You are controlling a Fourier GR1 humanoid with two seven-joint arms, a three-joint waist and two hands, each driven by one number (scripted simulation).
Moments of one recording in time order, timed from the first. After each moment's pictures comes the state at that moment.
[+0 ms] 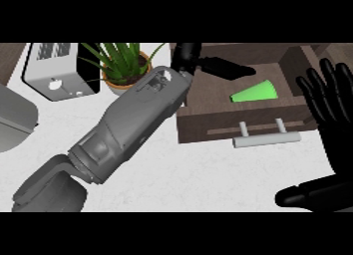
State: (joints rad) left arm -1.32 0.00 -0.56 -0.44 0.69 0.45 -0.39; right arm -0.15 -0.09 -0.08 -2.00 -0.26 0.21 0.13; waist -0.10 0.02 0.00
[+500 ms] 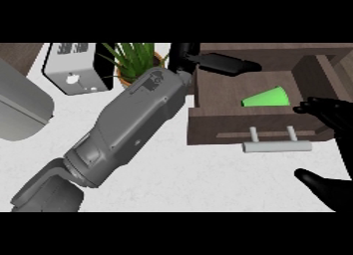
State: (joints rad) left arm -1.26 0.01 -0.49 -0.57 0.78 0.41 -0.44; right arm -0.11 -0.14 -0.12 -2.06 -0.33 0.26 0.16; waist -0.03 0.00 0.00
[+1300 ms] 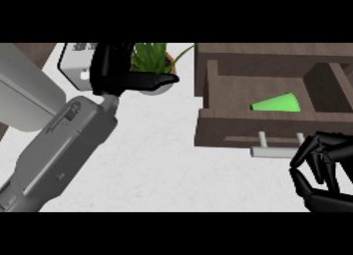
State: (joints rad) left arm -0.81 0.30 -0.42 -1.12 0.80 0.44 -0.33; right arm -0.01 -0.27 -0.05 -2.08 -0.08 0.39 0.14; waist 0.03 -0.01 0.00
